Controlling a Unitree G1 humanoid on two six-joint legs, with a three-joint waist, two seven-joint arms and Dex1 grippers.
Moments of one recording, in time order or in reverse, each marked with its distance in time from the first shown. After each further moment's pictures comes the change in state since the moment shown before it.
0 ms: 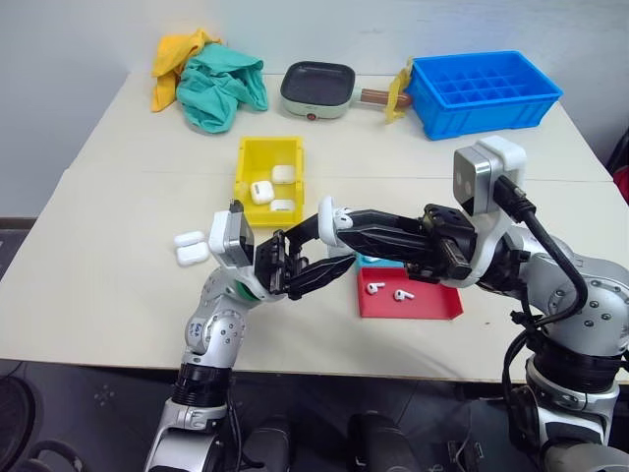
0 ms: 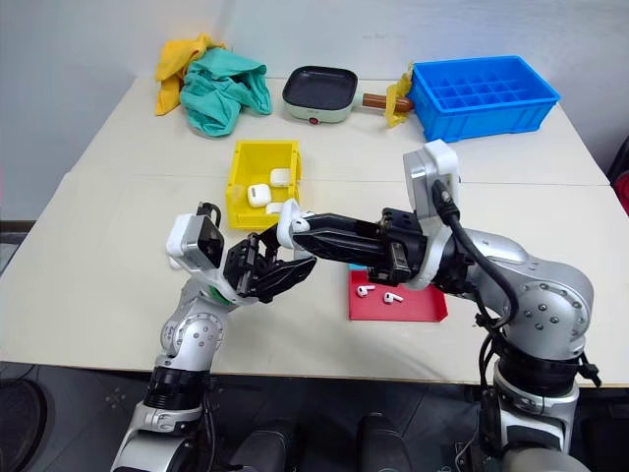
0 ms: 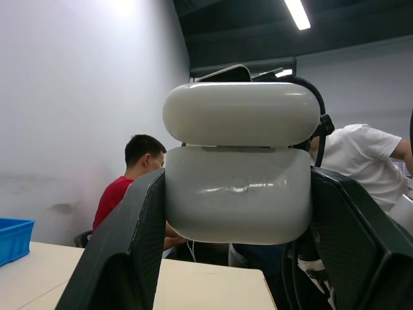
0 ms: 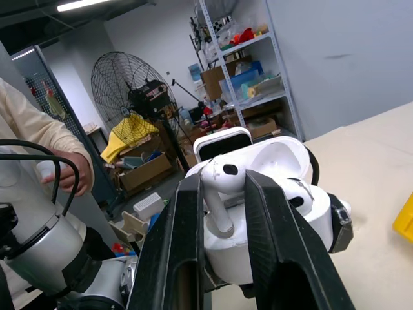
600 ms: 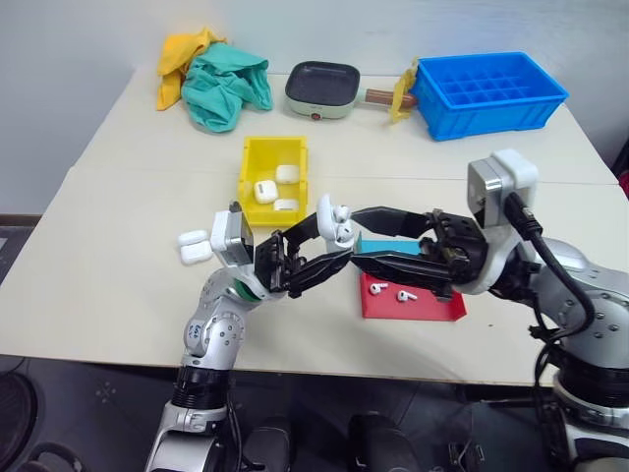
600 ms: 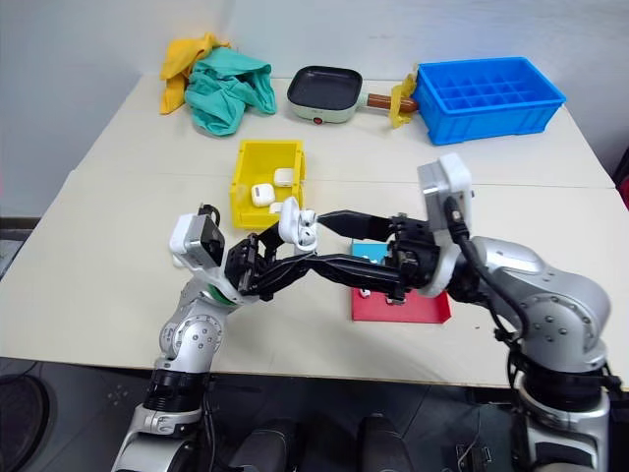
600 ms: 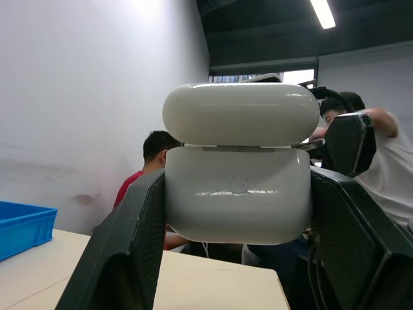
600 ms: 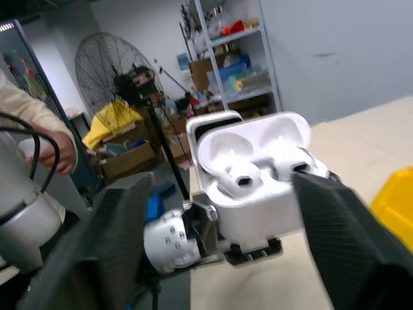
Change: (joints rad) left arm 0.011 0.010 0.006 -0.006 0.012 0.028 0.033; right arm 0.106 -0.177 0.020 -0.016 -0.006 -0.145 0.054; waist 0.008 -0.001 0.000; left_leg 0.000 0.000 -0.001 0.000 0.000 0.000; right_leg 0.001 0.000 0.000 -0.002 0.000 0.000
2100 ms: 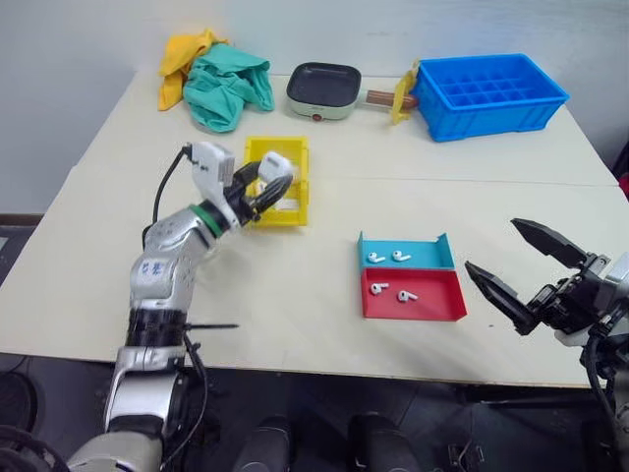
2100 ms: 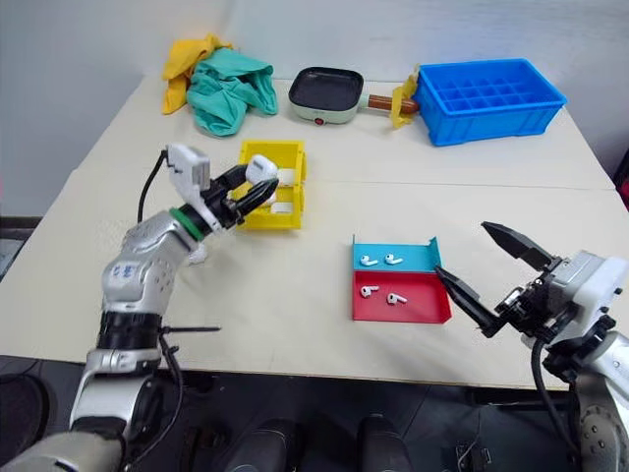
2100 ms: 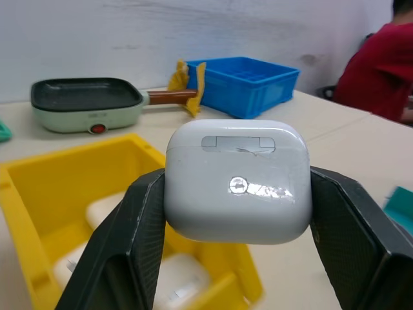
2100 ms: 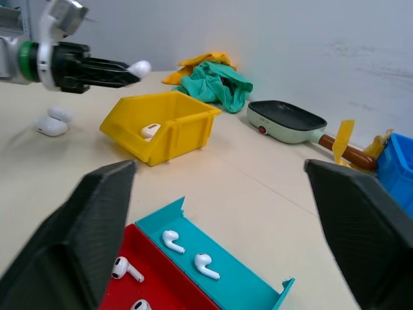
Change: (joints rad) left arm -0.347 0.230 0.120 0.327 0.410 0.155 0.557; right arm 0.648 0.072 -0.333 -0.080 -0.555 -0.758 0.065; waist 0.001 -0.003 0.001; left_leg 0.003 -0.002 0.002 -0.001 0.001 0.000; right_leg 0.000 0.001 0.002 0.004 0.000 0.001
